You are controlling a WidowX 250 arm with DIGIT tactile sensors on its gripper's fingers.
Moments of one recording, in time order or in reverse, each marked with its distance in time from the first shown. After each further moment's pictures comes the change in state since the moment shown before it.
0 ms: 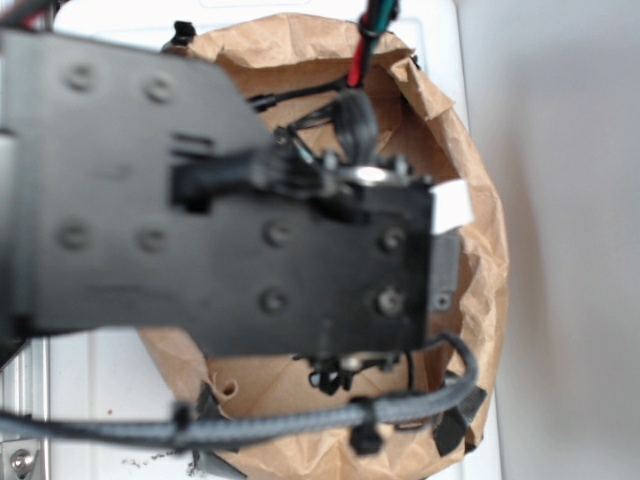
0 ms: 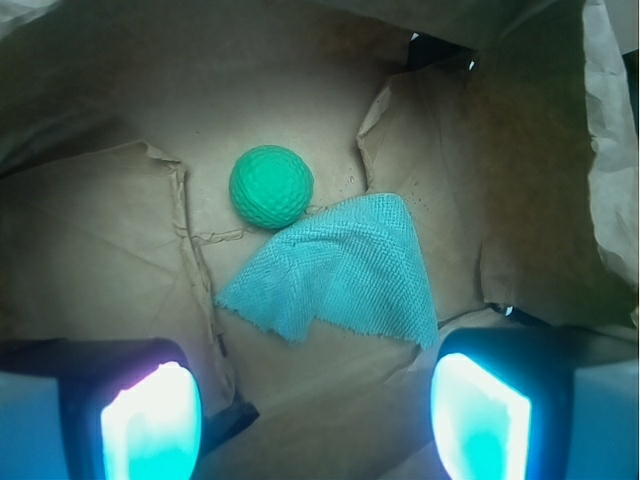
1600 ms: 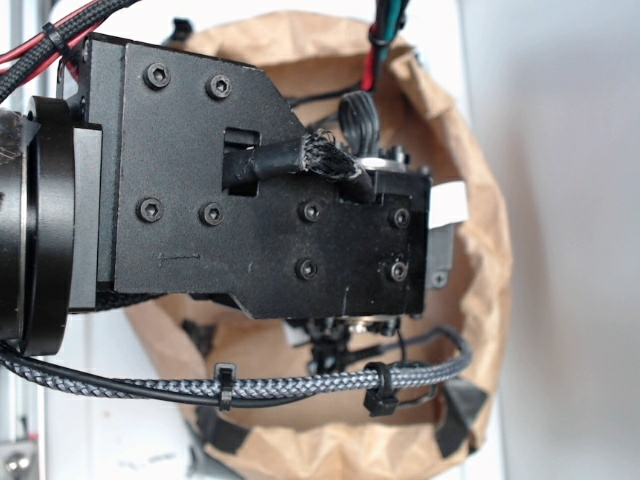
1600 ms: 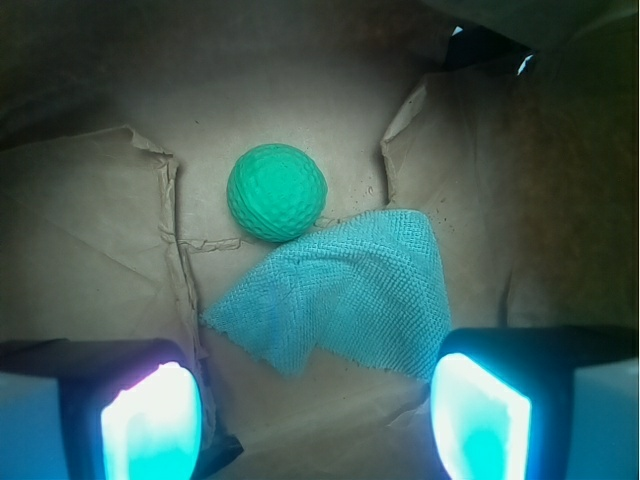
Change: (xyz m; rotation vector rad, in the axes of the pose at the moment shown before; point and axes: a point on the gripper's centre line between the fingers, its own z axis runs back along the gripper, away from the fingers) arm 0.004 0.001 -0.022 -0.015 -0.005 -0.082
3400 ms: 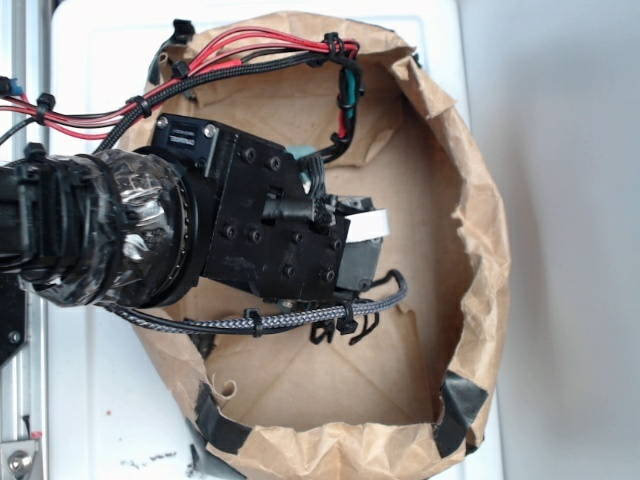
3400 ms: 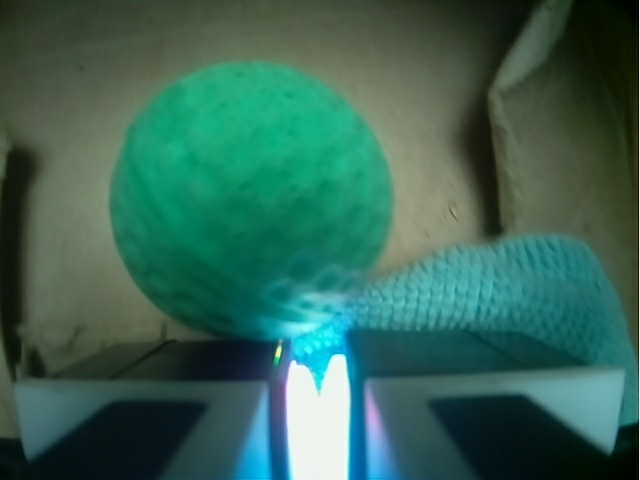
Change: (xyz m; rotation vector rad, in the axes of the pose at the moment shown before) arm -0.003 0.009 -0.089 0.034 -0.093 0.044
